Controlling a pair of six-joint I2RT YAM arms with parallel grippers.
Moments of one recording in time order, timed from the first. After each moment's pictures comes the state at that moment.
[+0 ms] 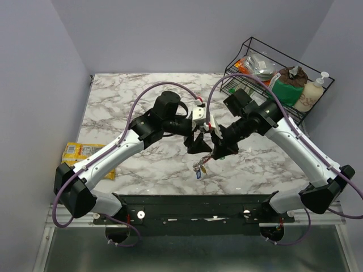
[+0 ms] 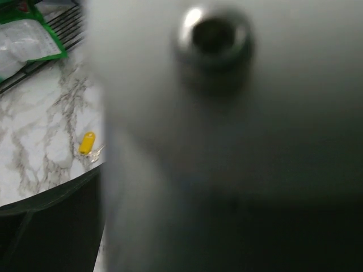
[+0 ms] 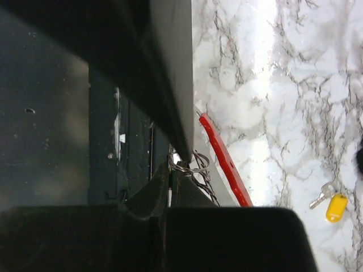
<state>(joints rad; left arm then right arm) -0.76 1.37 1.28 -0.30 0.79 0.22 0.66 1.39 1.56 -1.35 -0.70 -0.77</state>
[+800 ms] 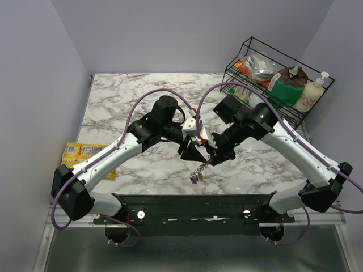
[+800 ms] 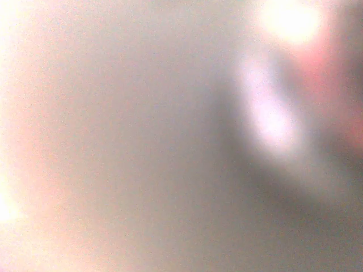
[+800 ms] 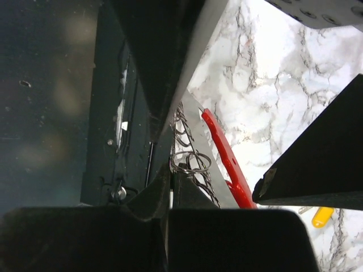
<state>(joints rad) -0.75 1.34 1.18 -0.29 1.15 0.34 0.83 1.43 1.63 -1.39 -0.59 -0.77</state>
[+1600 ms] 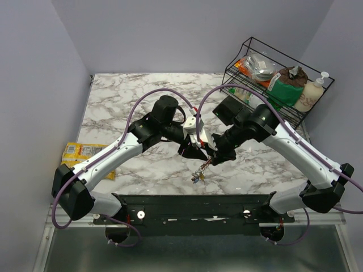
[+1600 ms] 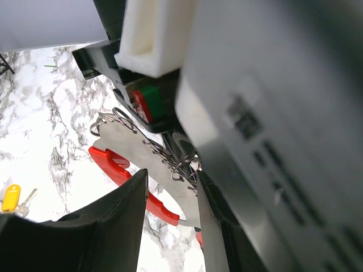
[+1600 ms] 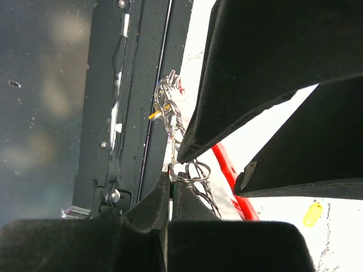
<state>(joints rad) -0.75 1.34 1.18 -0.28 1.17 0.30 0.86 1.41 1.65 -1.41 -0.52 -0.77</state>
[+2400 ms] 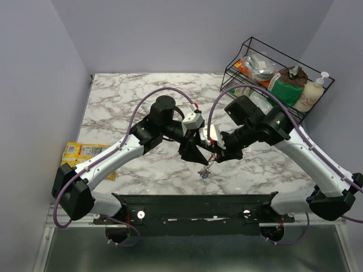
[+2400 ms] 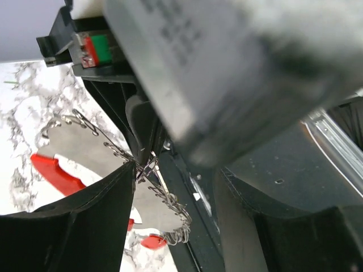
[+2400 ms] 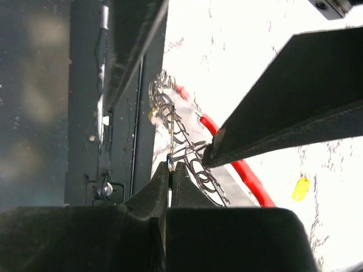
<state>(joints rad) -0.75 1.35 1.12 0.00 1.28 -0.01 0.81 1.32 1.60 -1.37 -0.52 -0.77</state>
